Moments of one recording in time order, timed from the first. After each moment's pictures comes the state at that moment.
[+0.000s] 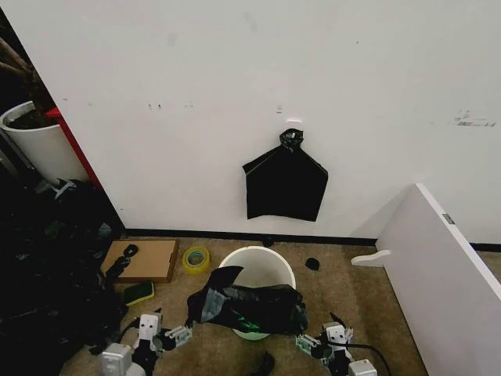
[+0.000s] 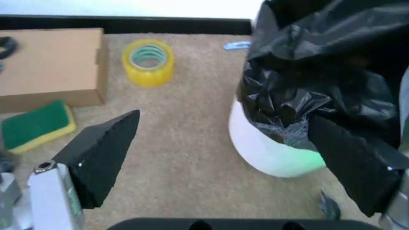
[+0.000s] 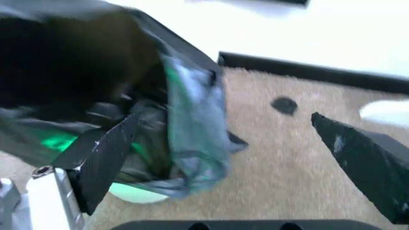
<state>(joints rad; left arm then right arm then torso) 1.87 -0.77 -0.33 -2.17 -0.66 0.06 -0.30 -1.86 1.14 0.25 2.13 0.18 -0.08 0.22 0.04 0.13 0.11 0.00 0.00</state>
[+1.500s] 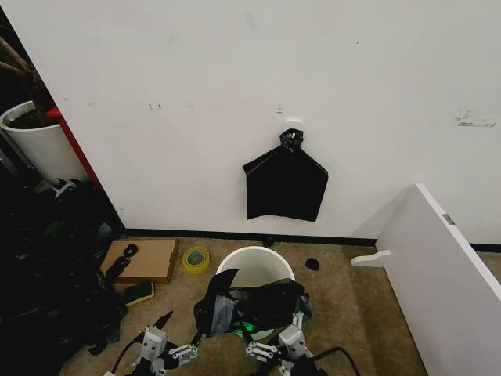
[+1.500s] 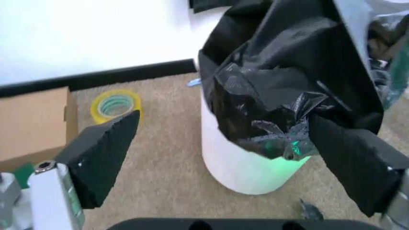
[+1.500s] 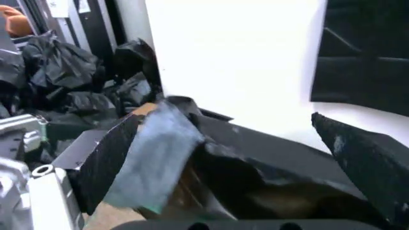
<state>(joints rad) 1.95 -0.78 -0.35 -2.14 -0.44 -0.17 -0.13 -1.70 1.13 -0.02 2.15 0.06 0.08 0.04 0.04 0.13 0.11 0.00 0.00</state>
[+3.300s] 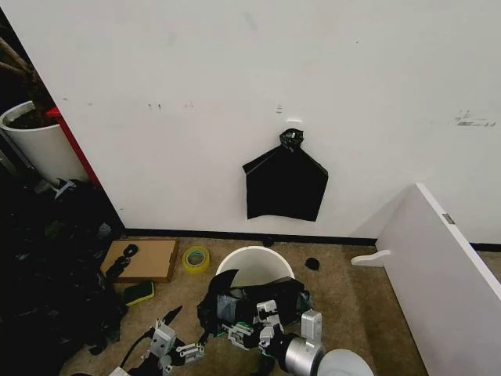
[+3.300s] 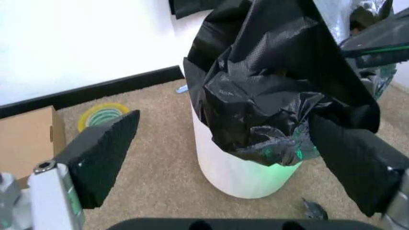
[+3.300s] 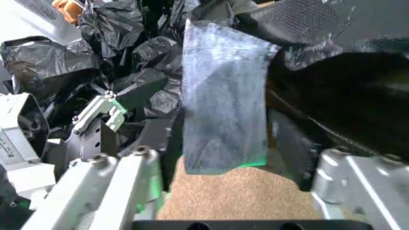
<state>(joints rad) 1.89 -0.74 -0.31 -2.09 -0.43 -0.20 -0.09 -1.35 1.00 -0.14 2.14 0.96 -0.40 0.13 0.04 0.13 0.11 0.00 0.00</state>
